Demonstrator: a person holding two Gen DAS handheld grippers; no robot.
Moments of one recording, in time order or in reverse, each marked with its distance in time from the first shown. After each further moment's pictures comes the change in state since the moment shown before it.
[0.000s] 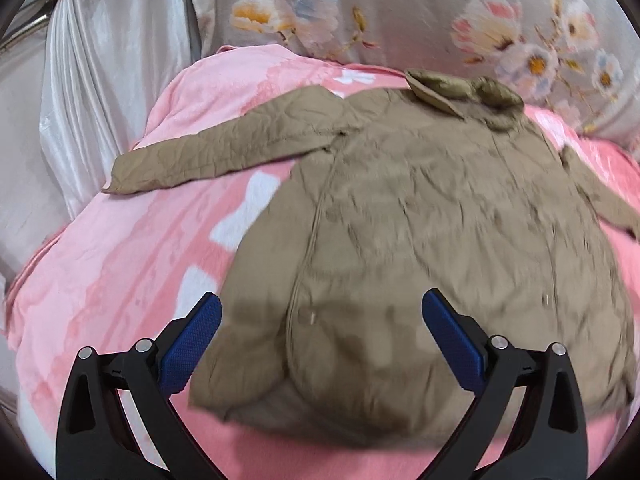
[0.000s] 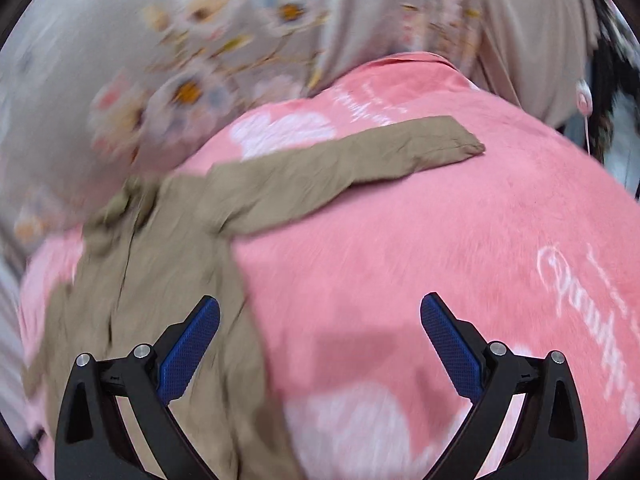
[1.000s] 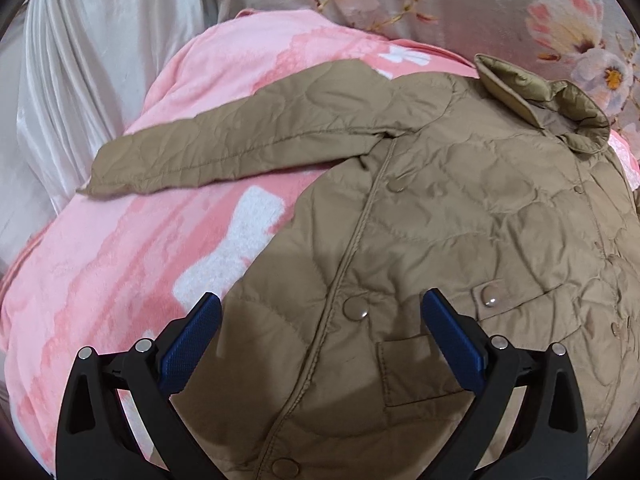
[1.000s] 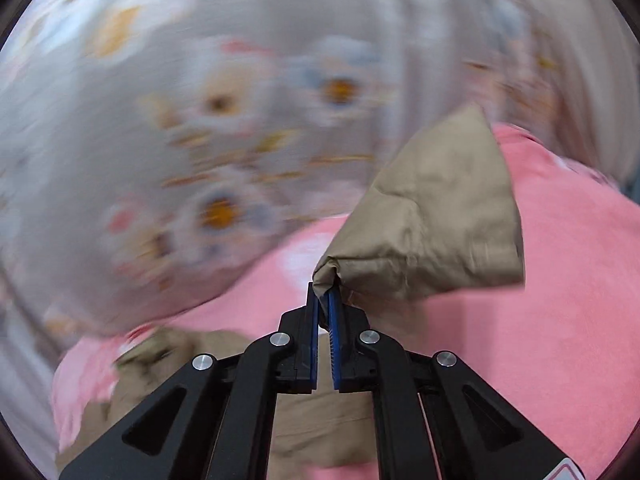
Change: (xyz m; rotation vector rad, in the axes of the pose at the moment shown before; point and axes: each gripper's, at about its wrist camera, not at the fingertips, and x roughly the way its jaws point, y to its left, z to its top) left arm 0.107 -0.001 0.048 -0.100 0.108 0.124; right arm 0.060 0.165 0.095 -0.201 -0.191 0.341
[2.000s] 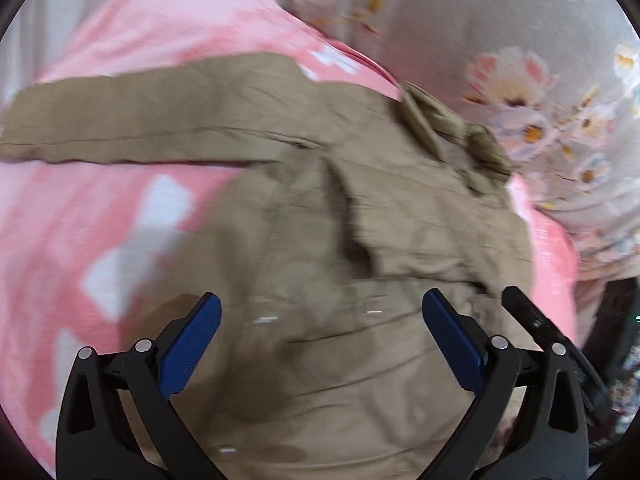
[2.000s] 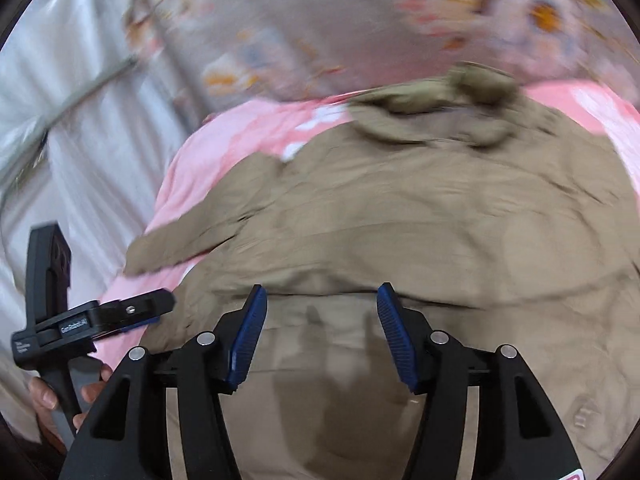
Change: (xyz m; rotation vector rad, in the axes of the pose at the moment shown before) left arm -0.008 0.014 0.031 -0.124 0.111 -0.542; right arm 0.030 0.172 -0.193 -0.199 0.502 0.341
